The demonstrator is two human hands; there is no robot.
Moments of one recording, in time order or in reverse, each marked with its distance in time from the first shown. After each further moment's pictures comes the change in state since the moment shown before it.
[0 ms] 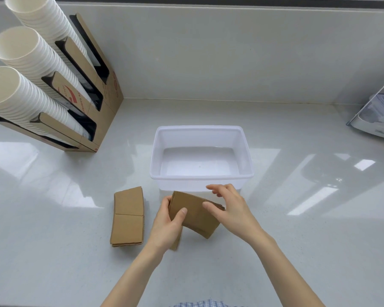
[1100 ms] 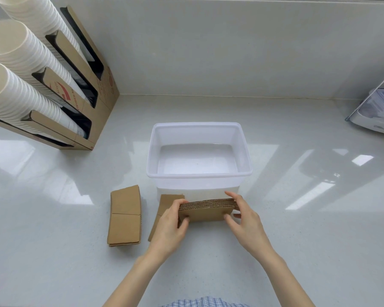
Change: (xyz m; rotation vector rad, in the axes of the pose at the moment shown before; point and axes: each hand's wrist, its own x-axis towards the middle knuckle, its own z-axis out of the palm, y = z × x) left_hand 0.017 -0.032 0.007 0.498 -0.065 0.240; right_hand -0.022 0.047 0.004 0.126 0.114 0.035
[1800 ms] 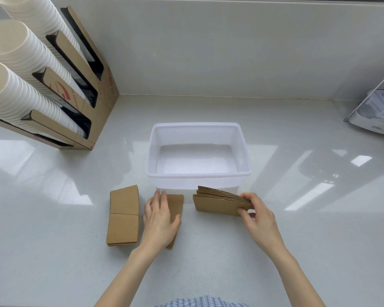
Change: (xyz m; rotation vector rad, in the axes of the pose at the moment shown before) left_hand 0.010 -0.004 -0.009 0.410 0.024 -0.210; right_hand 0.002 0.014 -0.021 -0.030 0.138 -0.023
